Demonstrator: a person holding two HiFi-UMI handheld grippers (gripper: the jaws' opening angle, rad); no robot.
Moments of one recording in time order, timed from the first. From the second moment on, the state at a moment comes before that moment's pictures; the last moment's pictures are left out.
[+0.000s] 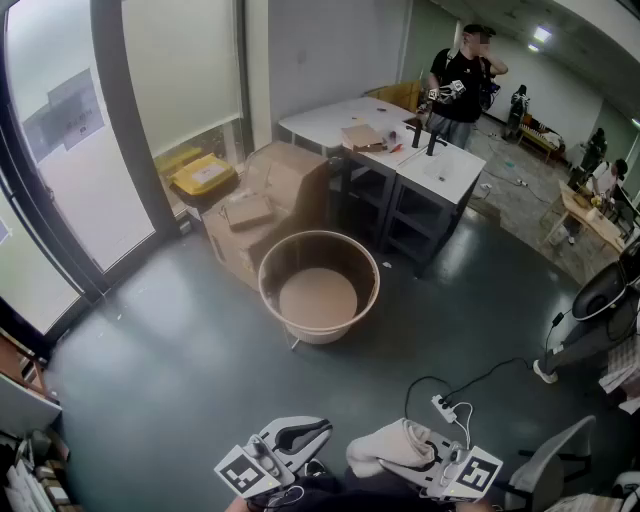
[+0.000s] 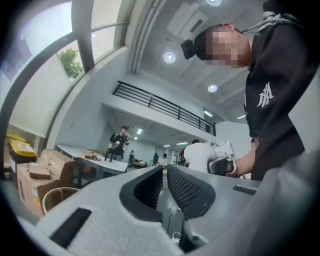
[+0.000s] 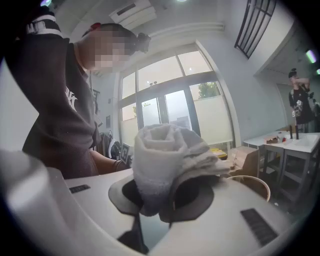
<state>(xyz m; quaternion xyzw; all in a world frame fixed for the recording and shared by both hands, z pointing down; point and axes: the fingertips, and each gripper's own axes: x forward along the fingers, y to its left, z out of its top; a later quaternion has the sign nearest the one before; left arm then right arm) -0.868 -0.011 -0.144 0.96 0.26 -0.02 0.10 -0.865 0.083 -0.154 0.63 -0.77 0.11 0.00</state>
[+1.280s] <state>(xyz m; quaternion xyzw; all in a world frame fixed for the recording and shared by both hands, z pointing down) -0.752 0.021 -0.096 0.95 0.26 0.02 0.14 -0.680 0.138 -0.096 0.66 -0.73 0.17 -0.02</state>
